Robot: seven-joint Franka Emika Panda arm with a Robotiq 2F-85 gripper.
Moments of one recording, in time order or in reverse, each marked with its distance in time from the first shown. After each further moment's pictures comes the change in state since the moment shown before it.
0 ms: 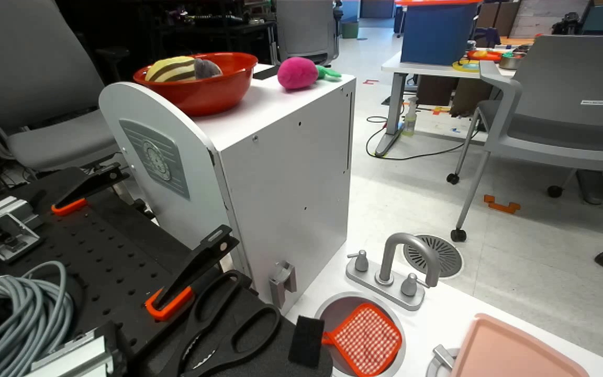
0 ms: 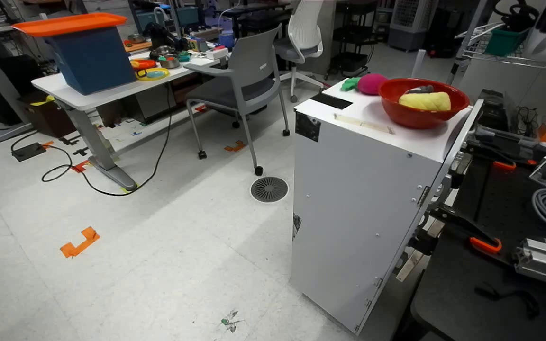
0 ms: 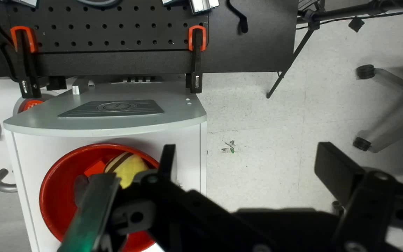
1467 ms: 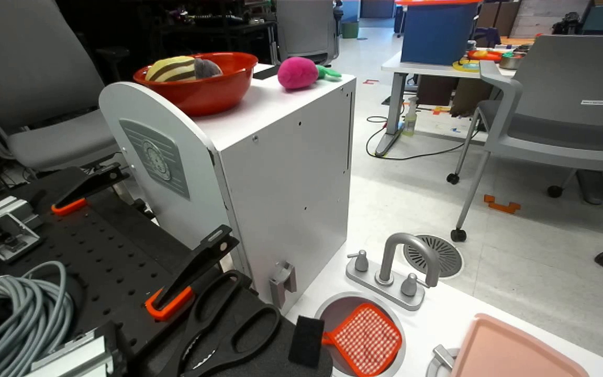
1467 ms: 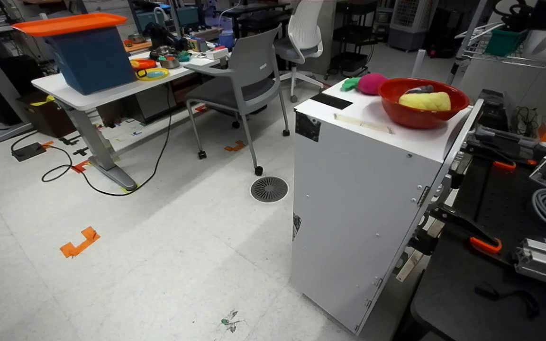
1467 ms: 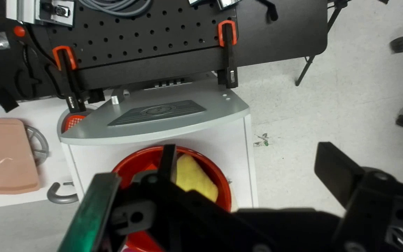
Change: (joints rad) arm -0.086 -0.008 -0.005 -0.005 -0.064 -0.020 0.087
